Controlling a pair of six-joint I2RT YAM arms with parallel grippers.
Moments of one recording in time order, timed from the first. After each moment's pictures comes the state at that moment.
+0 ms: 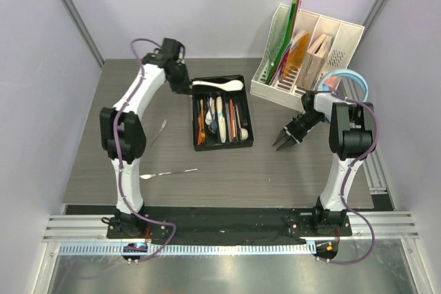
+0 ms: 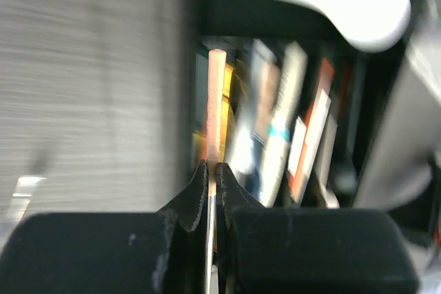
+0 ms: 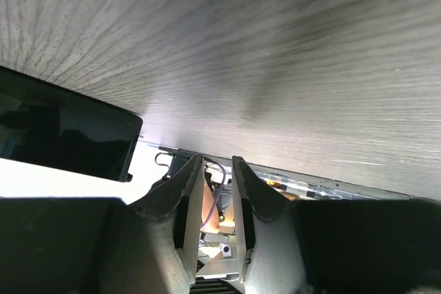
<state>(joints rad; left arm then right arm) -0.22 2.08 1.98 -0.91 0.09 -0.52 -0.01 2.03 1.28 -1.00 -0.56 0.71</state>
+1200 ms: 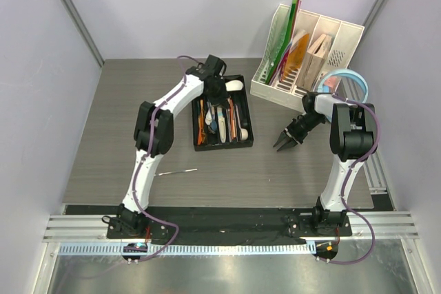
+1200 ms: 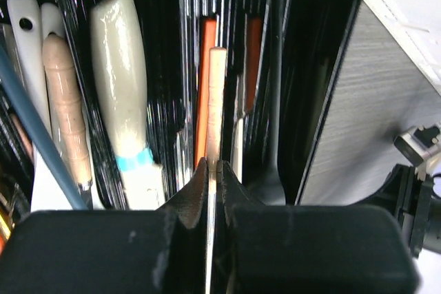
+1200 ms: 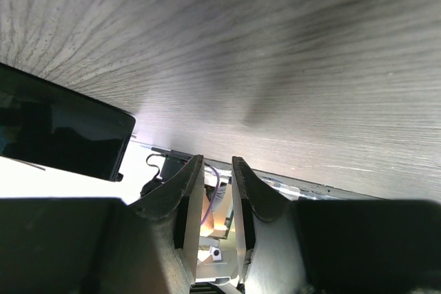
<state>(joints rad) -0.50 2.37 2.12 -0.80 0.21 -0.73 -0.01 2.01 1.25 -0.97 -0.57 0.68</state>
